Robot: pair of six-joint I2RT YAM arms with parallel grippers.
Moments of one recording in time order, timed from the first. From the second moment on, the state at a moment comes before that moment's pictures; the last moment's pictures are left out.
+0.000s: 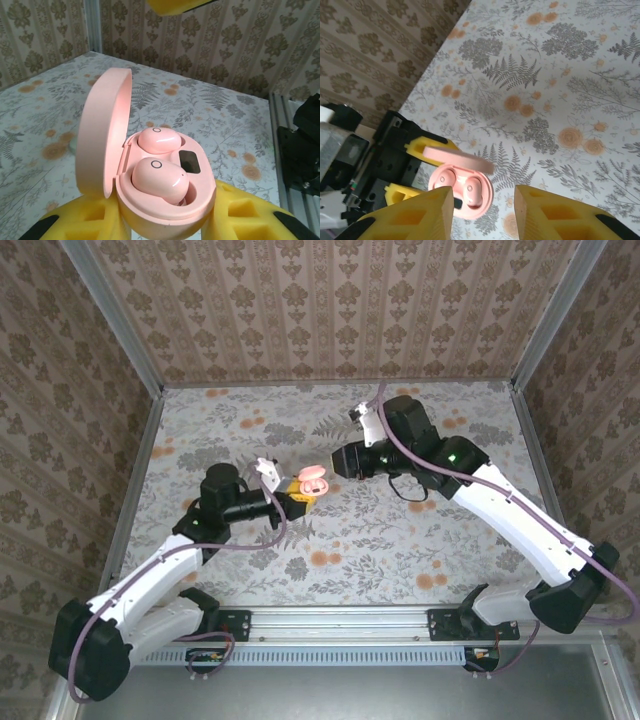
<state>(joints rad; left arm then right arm) -0.57 0.96 0.58 0.14 0.74 0.05 0.67 1.34 1.45 -0.72 -0.27 0.42</state>
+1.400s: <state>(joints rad) -0.59 1.02 0.63 0.27 0.81 -0.08 0.60 1.27 1.09 -0.30 -0.64 0.94</state>
